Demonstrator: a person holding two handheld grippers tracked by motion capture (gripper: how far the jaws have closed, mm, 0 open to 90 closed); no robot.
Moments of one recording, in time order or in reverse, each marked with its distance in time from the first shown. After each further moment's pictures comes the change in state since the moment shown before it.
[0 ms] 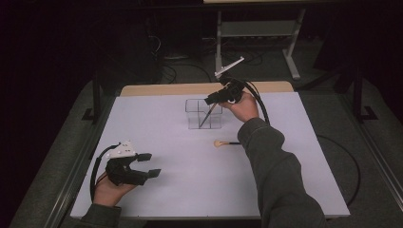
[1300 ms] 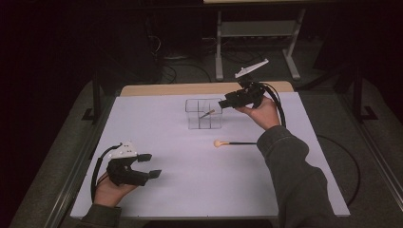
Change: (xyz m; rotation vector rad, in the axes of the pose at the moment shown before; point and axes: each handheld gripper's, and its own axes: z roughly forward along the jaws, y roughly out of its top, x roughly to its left) left arm -0.002 -0.002 0.004 0.028 0.009 -0.011; right arm 0.011 -0.032 -0.058 -0.066 -0.012 0.008
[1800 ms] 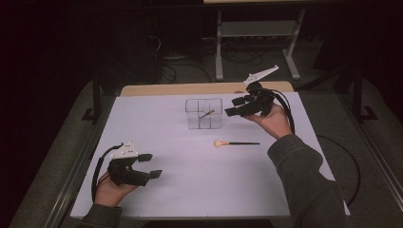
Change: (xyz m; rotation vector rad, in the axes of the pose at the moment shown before) left arm -0.002 0.002 0.001 -0.006 0.004 -0.003; right arm 0.016 -0.021 -0.024 -0.014 0.016 -0.039
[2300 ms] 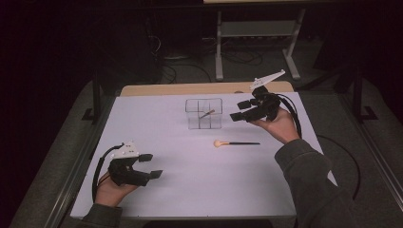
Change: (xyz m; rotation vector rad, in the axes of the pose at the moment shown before) left arm 0.000 0.000 0.002 0.009 -0.002 0.004; right arm 0.003 -0.015 -0.011 0.008 0.005 0.001
